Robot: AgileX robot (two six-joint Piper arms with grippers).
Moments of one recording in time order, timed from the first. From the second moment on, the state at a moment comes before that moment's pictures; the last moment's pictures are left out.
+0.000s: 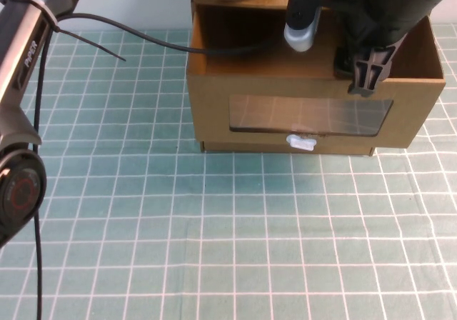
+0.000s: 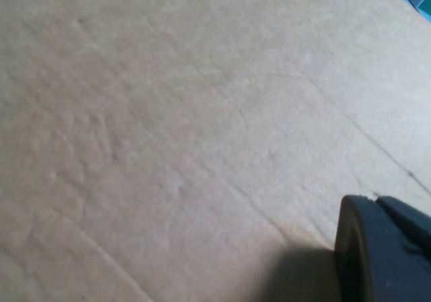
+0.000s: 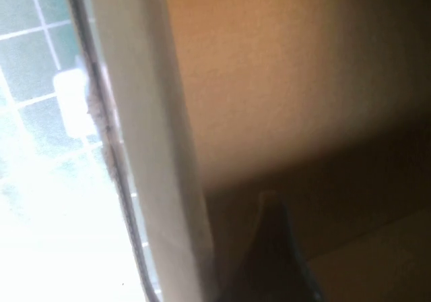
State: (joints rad) right arm 0.56 1.74 -1.87 -0.24 1.20 -0.73; left arm -0.35 2.27 -2.54 -0.78 1.20 0.43
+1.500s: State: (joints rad) right arm 0.56 1.78 -1.87 0.08 1.25 -0.82; left arm -0.35 2.27 -2.54 -0.77 1.19 0.42
